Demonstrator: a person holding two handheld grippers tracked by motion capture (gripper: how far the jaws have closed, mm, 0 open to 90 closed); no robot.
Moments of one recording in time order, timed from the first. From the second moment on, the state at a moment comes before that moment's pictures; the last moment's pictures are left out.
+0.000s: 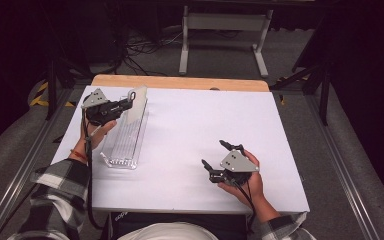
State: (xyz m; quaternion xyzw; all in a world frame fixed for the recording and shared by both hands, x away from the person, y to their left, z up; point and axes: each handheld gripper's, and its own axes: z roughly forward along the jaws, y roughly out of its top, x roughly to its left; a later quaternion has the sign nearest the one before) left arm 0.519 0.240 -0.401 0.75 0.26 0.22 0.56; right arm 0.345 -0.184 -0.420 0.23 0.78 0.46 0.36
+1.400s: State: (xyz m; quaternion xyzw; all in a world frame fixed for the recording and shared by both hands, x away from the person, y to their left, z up) left arm 0.550 0.252 -0.417 0.75 0.32 0.30 0.49; right arm 0.349 -0.175 -0.430 0.22 0.81 0.41 0.35
